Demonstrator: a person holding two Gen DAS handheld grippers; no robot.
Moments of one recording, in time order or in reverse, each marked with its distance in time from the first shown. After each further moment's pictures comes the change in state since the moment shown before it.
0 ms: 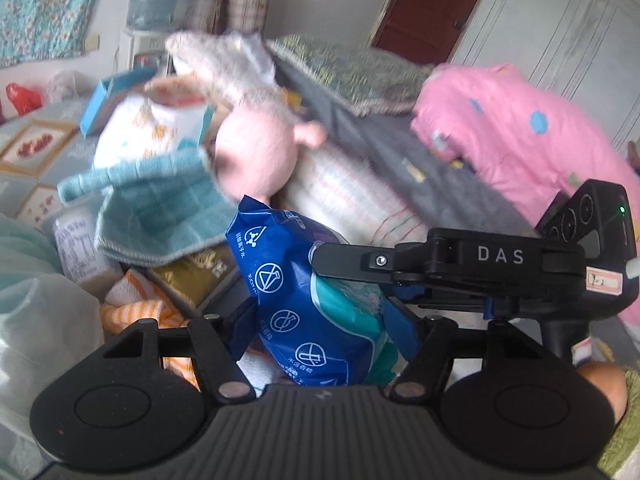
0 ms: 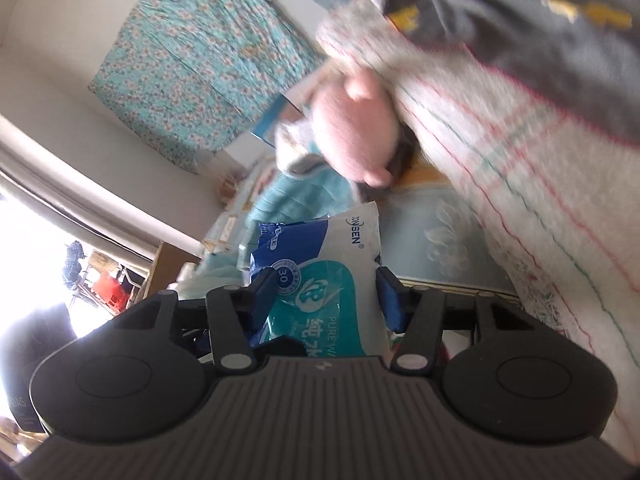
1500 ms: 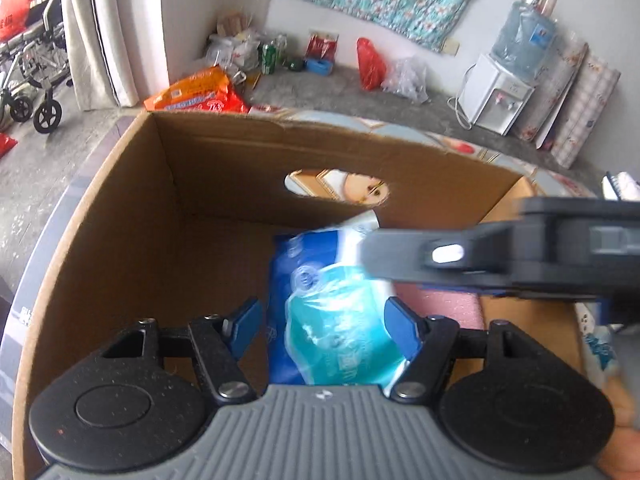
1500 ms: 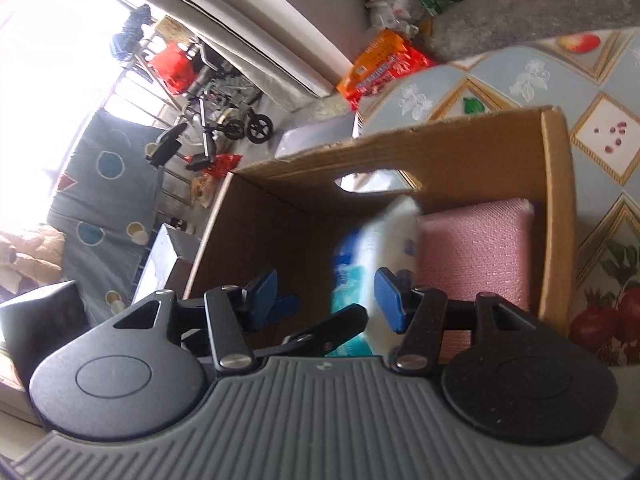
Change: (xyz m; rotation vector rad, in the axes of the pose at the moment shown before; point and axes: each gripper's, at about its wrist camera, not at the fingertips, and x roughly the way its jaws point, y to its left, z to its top) left arm -0.205 0.402 -0.013 -0.602 0.007 0.652; right arm 0.383 0.399 -0.073 -0.393 0.628 0.211
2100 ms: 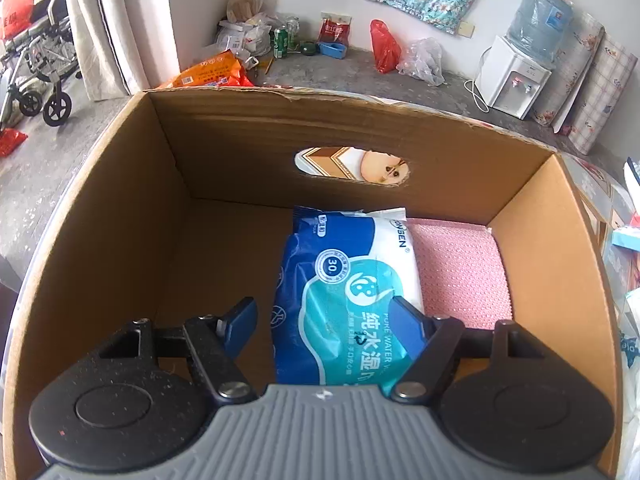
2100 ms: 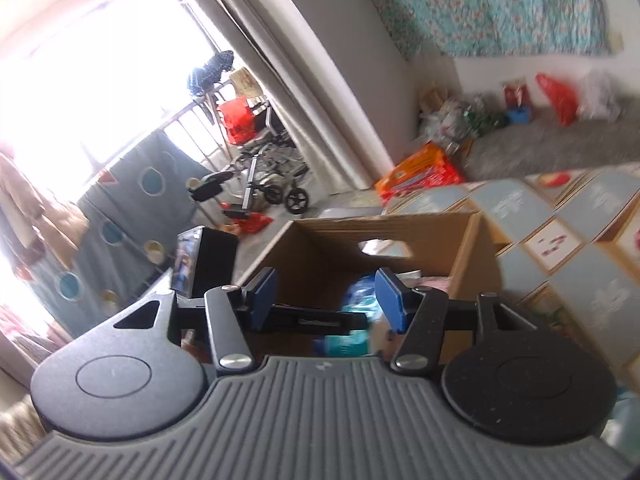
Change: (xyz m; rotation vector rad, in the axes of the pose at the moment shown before) left arm 0.018 -0.005 0.002 0.015 0.038 0.057; right arm -0.141 -0.005 -0.039 -0.273 -0.281 0.009
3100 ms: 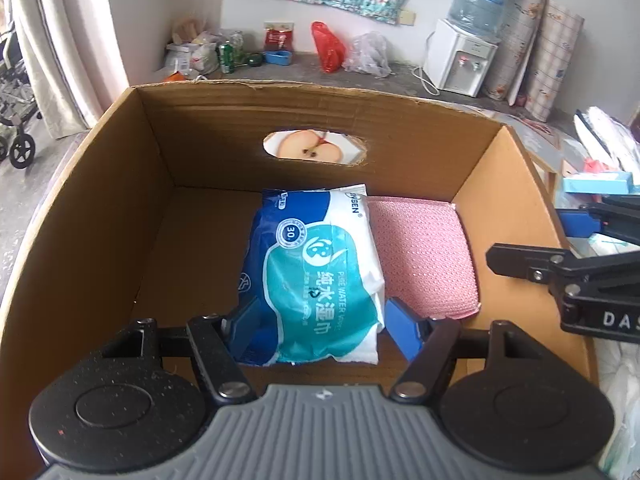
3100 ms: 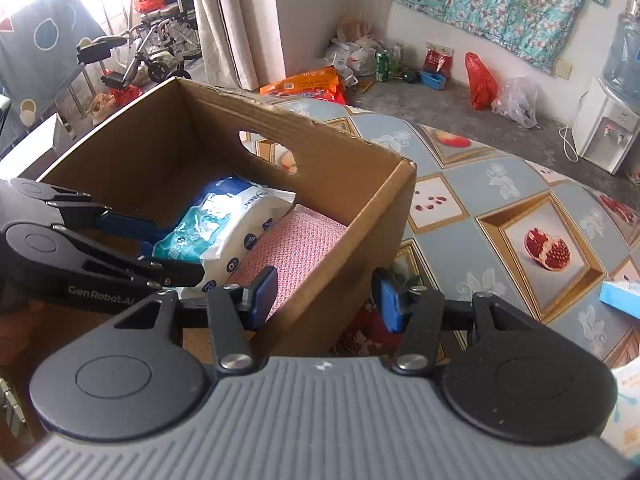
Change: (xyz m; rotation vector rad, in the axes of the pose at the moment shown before) left arm -0.011 -0.046 -0.025 0.151 -0.027 -0.071; right arm 0.084 -0.047 -0.030 -0.242 0.304 -0.372
